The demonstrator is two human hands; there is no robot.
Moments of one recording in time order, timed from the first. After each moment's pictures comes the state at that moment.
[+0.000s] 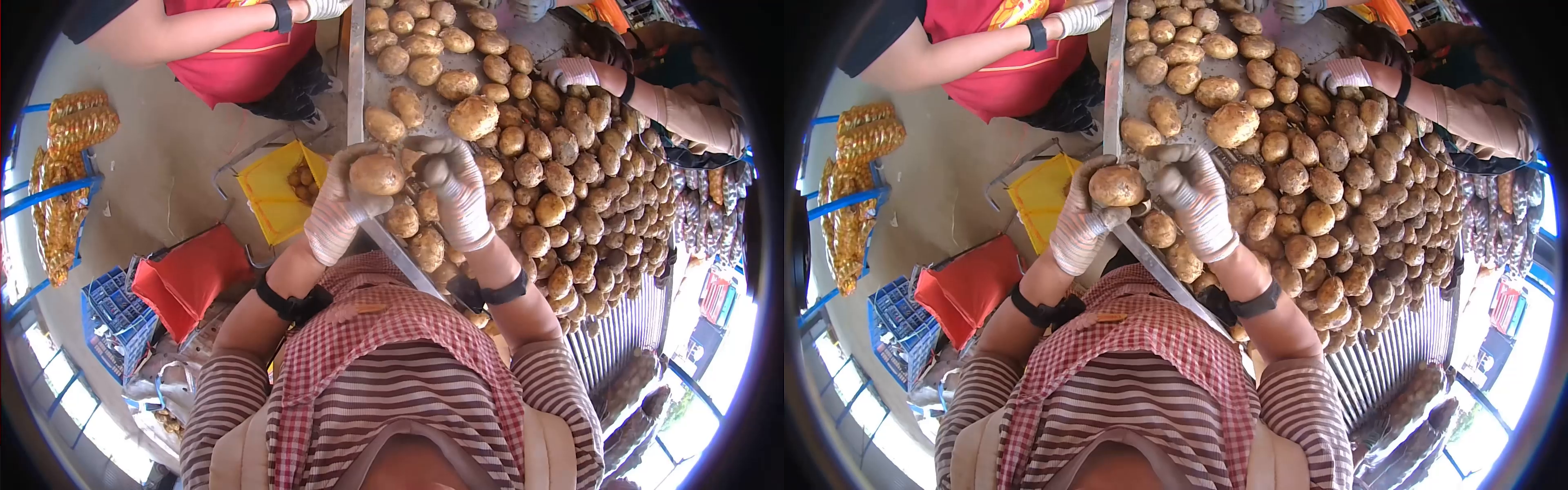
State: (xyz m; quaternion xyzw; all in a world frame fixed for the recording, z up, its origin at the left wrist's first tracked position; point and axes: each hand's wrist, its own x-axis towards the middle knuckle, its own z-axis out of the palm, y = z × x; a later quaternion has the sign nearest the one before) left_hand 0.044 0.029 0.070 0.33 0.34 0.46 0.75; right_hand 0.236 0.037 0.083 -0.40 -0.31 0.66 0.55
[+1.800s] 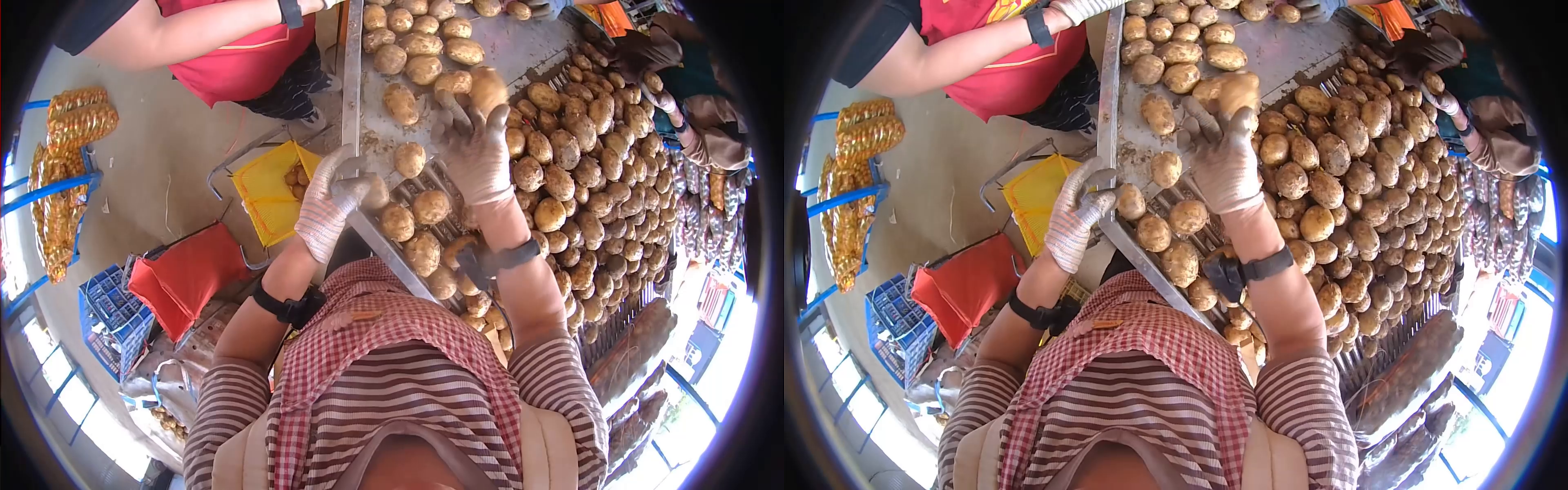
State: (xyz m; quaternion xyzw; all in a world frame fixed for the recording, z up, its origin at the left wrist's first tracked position) left_hand 0.039 0.028 0.037 0.38 0.51 0.41 0.66; right_hand 0.278 0.098 0.054 -0.32 -0.01 0.72 0.62
